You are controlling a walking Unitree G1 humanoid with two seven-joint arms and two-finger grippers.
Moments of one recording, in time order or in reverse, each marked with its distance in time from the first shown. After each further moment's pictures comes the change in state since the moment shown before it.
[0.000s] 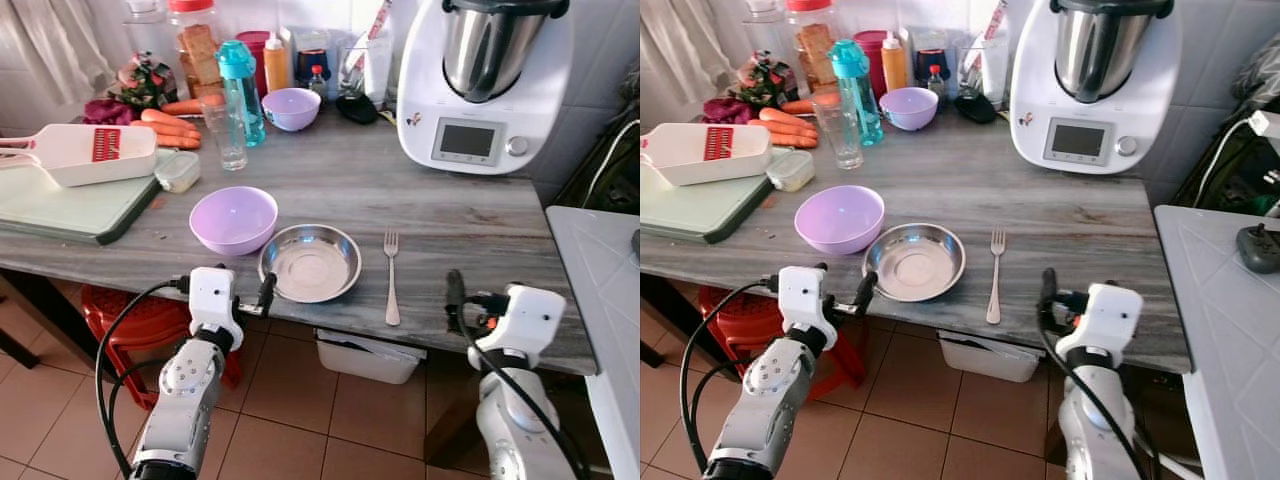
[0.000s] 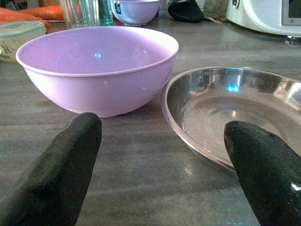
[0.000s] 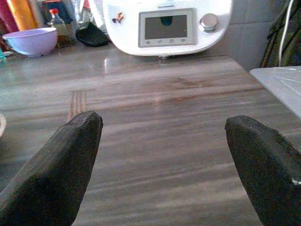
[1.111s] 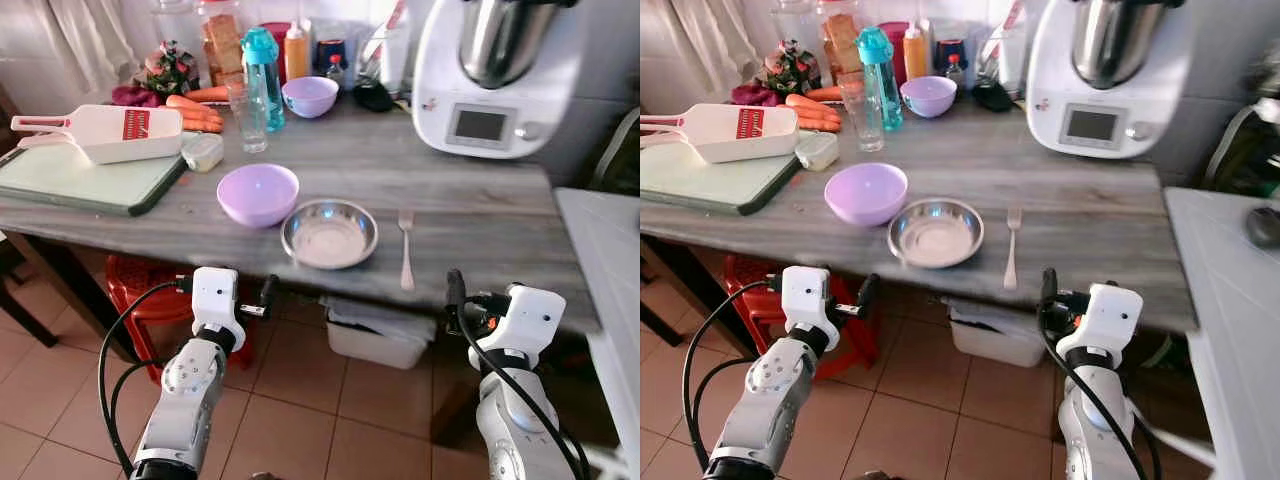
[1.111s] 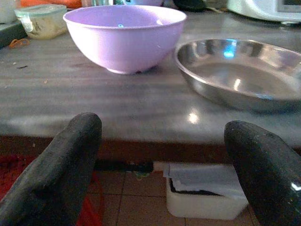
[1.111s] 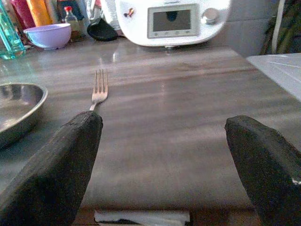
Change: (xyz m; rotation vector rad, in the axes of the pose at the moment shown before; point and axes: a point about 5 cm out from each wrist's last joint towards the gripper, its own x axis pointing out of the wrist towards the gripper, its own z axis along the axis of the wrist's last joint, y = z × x) left arm 0.001 -0.002 -0.001 -0.001 0.024 -0.009; right arm 0.000 -0.001 0.000 0.004 0.000 -0.010
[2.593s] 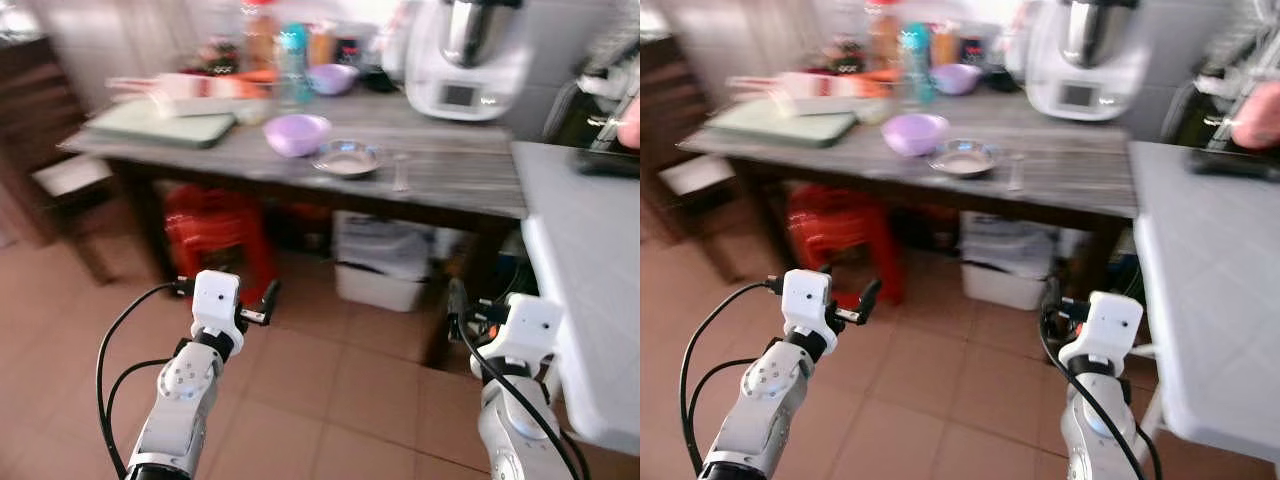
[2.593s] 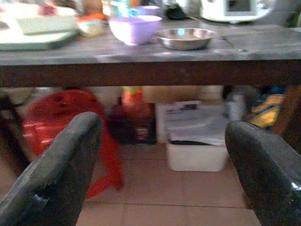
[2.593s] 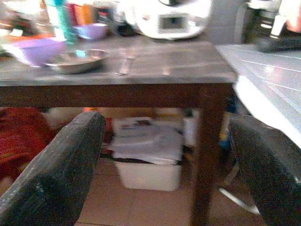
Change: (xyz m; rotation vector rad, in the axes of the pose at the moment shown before) left arm -0.005 0.002 0.002 0.056 -0.042 -0.054; right arm -0.001 -0.001 -0.003 -0.037 -0.008 0.004
